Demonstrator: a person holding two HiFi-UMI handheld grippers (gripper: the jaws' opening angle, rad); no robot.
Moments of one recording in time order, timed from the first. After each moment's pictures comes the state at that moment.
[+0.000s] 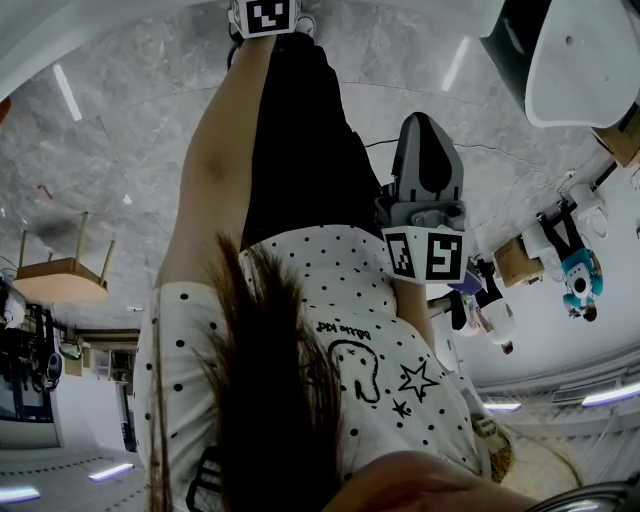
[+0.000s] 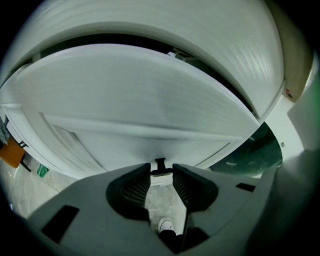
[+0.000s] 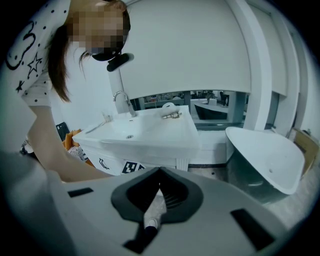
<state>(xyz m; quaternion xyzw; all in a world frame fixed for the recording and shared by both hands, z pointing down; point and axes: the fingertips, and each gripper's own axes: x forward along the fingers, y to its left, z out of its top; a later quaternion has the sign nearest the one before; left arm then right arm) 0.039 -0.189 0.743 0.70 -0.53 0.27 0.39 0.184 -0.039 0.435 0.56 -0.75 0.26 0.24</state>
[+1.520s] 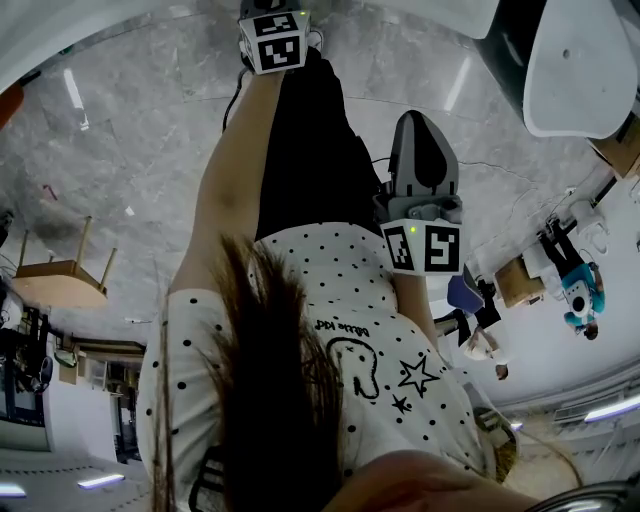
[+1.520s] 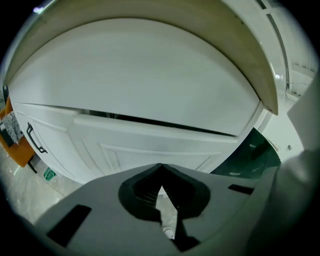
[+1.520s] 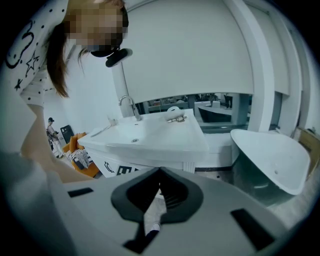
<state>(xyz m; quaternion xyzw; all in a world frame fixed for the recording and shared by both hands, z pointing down) 0.017 -0.162 0.691 0.70 -0.58 0.23 0.35 0.167 -0.035 0.423 0.55 -0.77 0.26 0.22</state>
